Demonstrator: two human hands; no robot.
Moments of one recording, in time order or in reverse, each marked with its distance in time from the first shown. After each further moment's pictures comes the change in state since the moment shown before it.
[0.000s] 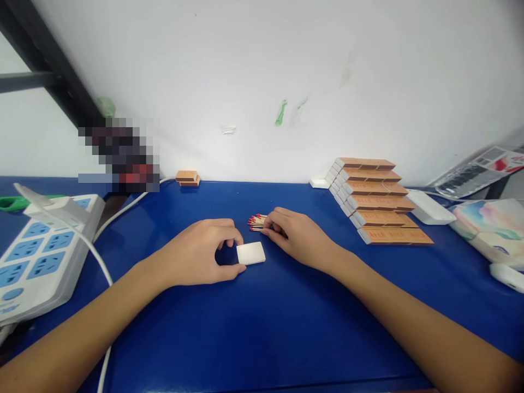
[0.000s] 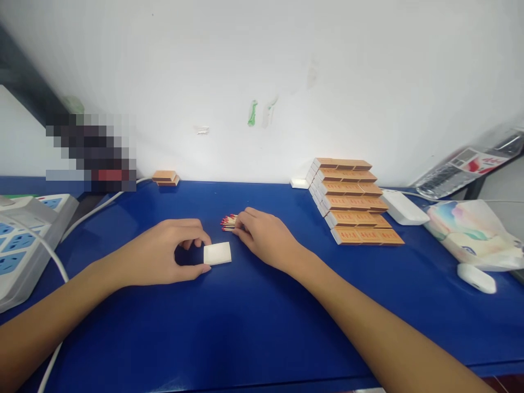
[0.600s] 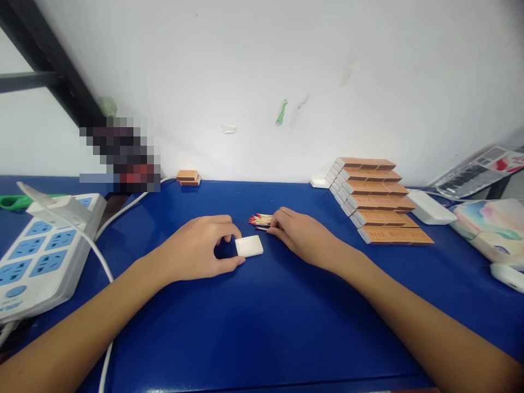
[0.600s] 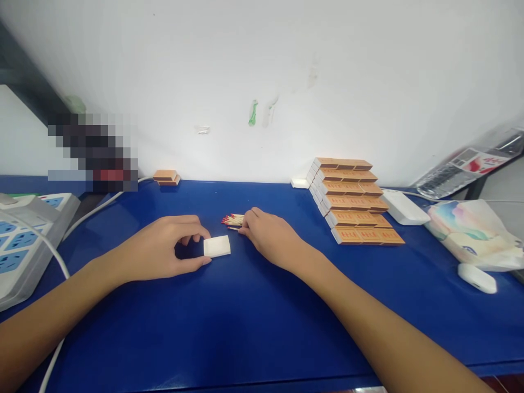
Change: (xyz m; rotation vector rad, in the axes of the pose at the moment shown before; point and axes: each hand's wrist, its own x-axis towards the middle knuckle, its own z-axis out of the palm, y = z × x) left_hand 0.001 -0.003 -0.002 0.064 0.012 -0.005; right_hand -0.002 -0.001 -0.010 -0.122 -0.122 0.098
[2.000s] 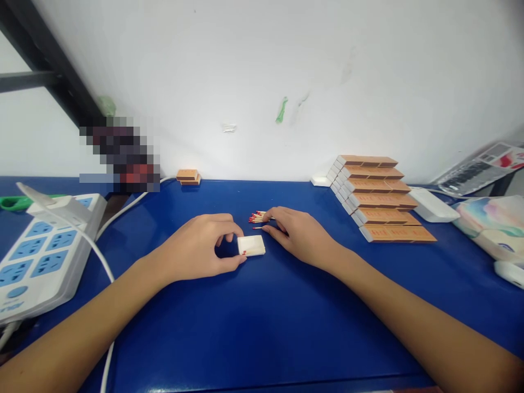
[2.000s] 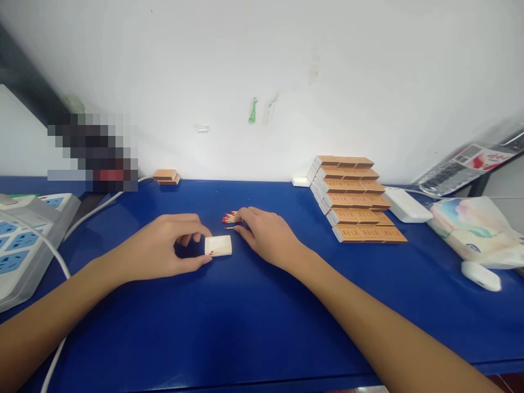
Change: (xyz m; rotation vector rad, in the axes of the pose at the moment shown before) left_hand 0.000 0.004 -0.002 -0.037 0.049 0.018; right_hand 0.002 -0.001 0.012 0.120 0.122 -0.063
